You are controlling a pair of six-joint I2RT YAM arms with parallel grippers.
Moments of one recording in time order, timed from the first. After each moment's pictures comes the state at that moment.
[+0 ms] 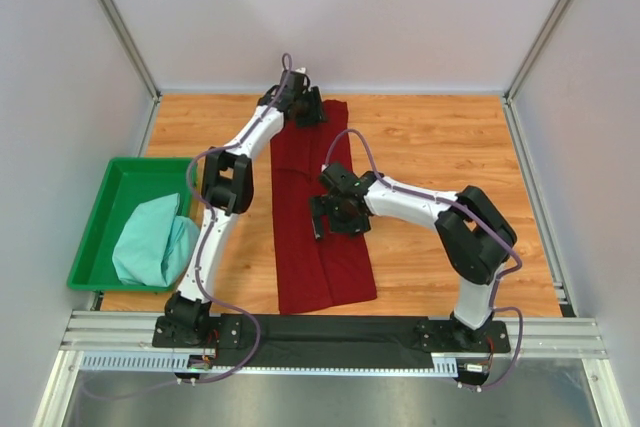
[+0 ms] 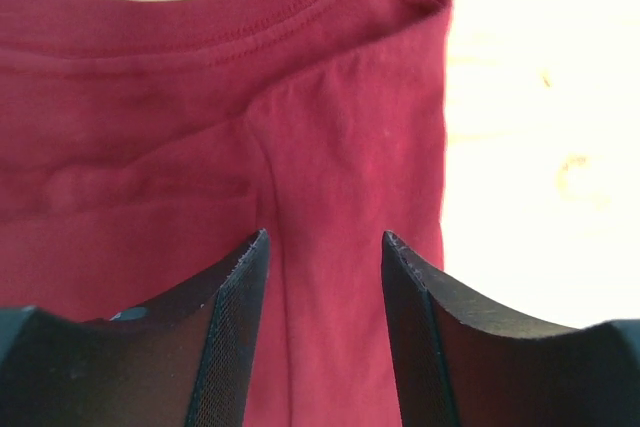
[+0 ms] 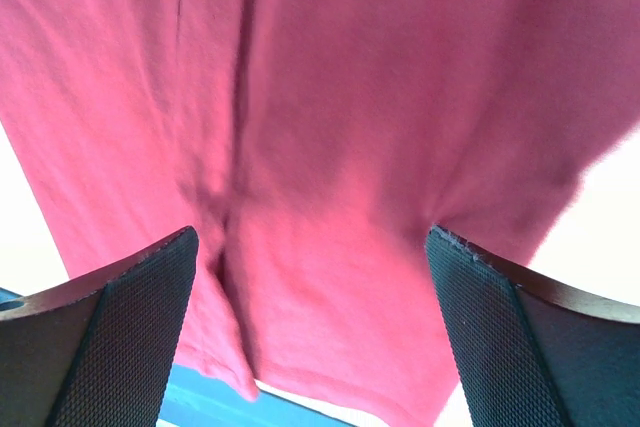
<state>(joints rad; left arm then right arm) -0.36 2.68 2.48 -0.49 0.20 -0.55 0.81 1.85 1.23 -0.59 -0.07 0.61</state>
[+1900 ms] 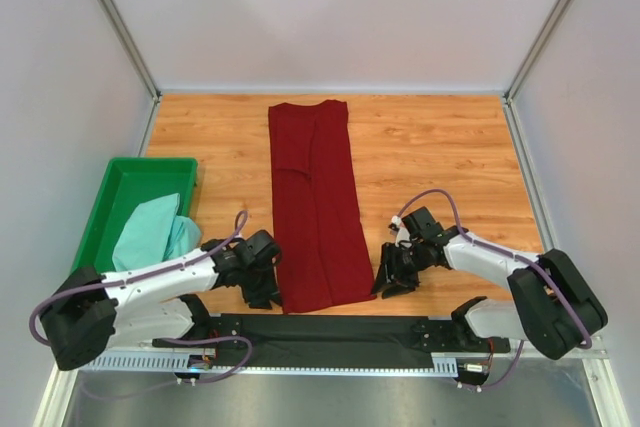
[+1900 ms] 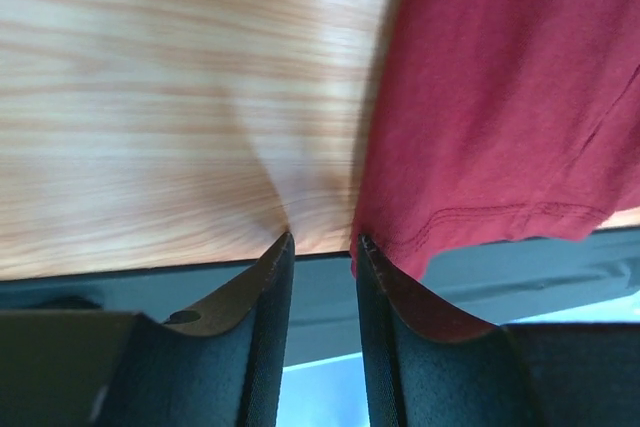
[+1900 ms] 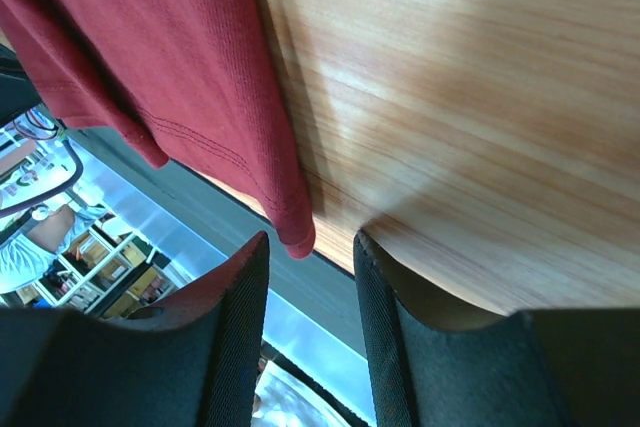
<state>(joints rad) -0.91 1.10 0.47 -0.66 0.11 -1.20 0.51 1.28 0.44 -0.43 -0.61 0.65</state>
